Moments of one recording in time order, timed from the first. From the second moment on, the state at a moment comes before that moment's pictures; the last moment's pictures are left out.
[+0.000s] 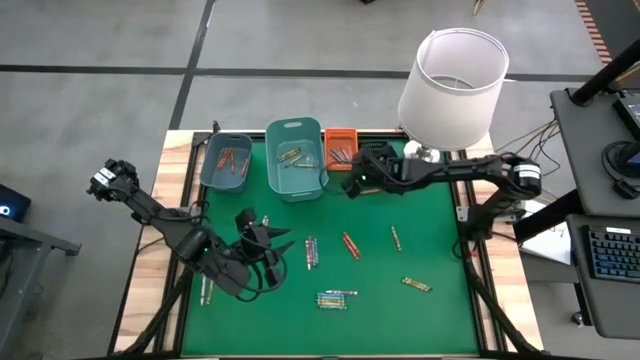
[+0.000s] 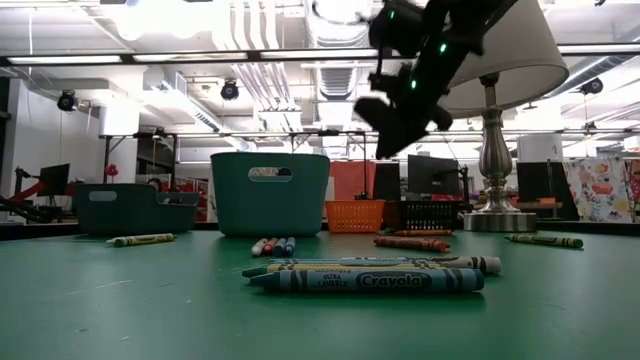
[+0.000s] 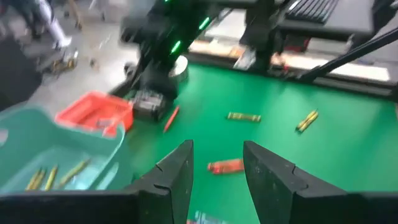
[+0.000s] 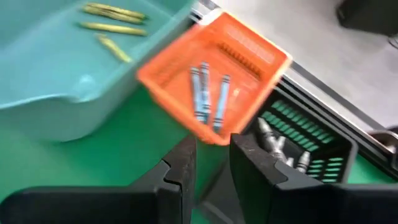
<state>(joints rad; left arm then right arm) -0.62 1.36 1.15 -0.49 -0.98 -0.61 -0.21 1.59 1.07 -0.37 0.54 0.40</state>
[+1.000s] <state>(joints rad) -0.77 1.54 1.14 -1.26 -0.05 -1.66 0.26 1.49 1.07 -0.44 0.54 0.40</state>
